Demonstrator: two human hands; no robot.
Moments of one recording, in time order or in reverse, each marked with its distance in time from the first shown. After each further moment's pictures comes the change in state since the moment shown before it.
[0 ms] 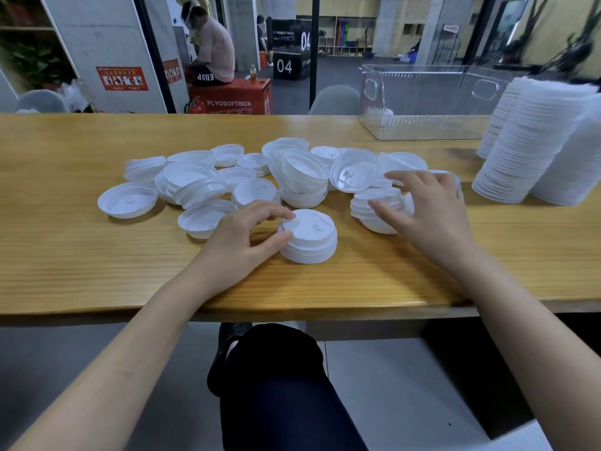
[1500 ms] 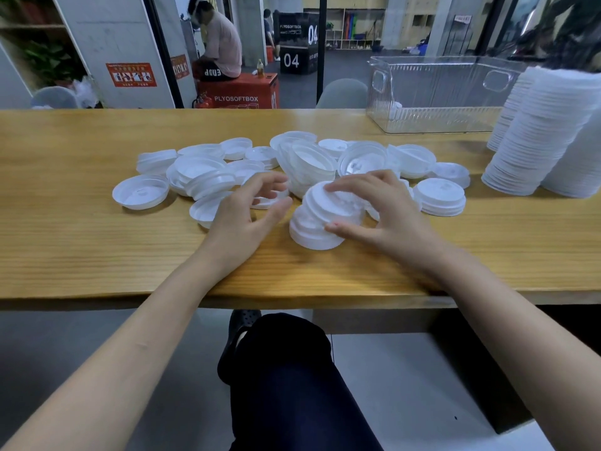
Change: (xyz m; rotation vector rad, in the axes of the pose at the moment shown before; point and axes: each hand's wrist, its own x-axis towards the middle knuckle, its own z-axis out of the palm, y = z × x) left_hand 0.004 0.009 -0.005 -0.102 0.147 -0.059; right_hand -0.012 -0.039 0.015 0.361 -0.155 -0.359
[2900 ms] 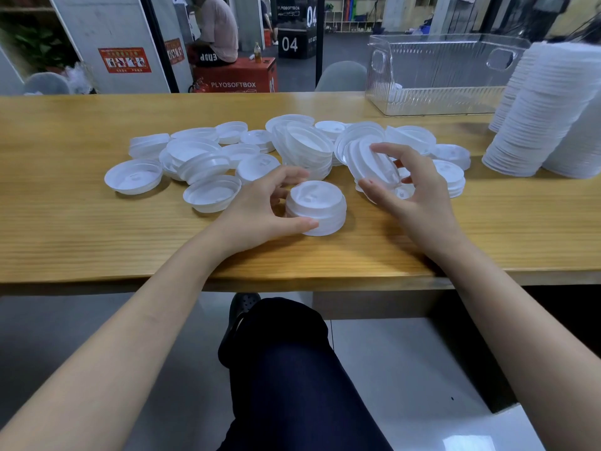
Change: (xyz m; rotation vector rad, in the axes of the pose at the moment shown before) left_hand 0.007 0.006 0.013 0.012 -0.266 -0.109; right_hand -0.016 0.022 -0.003 0.210 0.314 0.135
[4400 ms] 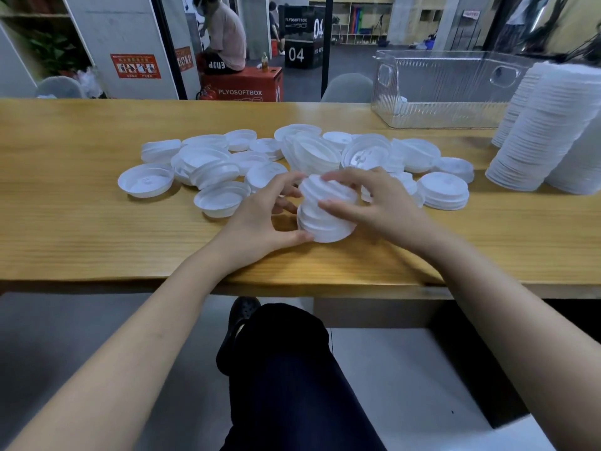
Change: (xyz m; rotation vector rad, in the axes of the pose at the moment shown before) left_hand -0.012 -0.005 -0.002 0.059 0.062 0.081; right_hand 0.022 -0.035 0.020 -0.129 -0.399 0.012
